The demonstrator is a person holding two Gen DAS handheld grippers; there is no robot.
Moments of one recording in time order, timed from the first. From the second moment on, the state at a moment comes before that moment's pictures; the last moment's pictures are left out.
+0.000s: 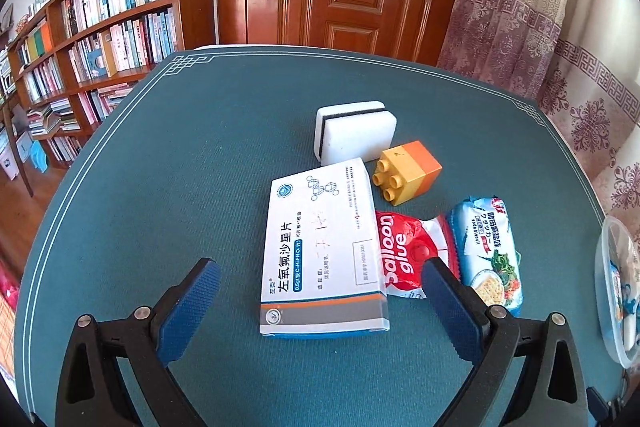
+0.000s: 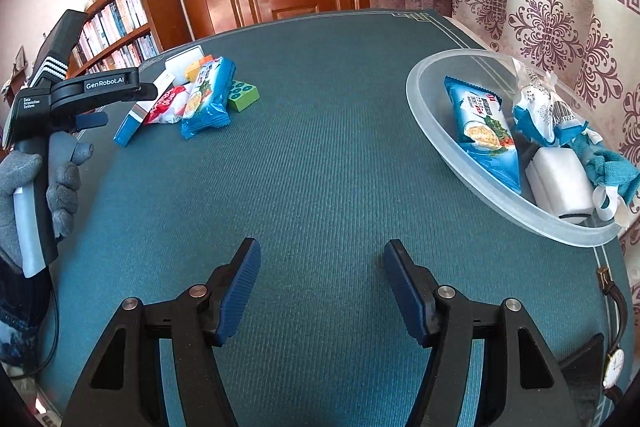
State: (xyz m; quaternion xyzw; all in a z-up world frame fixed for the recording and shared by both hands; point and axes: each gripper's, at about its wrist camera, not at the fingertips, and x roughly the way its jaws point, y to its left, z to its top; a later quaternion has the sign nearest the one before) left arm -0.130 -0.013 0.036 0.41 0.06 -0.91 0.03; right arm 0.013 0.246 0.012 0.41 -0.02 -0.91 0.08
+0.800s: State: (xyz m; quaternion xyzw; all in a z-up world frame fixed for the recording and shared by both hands) left arm -0.142 -0.044 0.023 0.42 0.15 -0.89 -0.04; right arm 0.013 0.230 0.007 0.41 0.02 -0.91 0.07
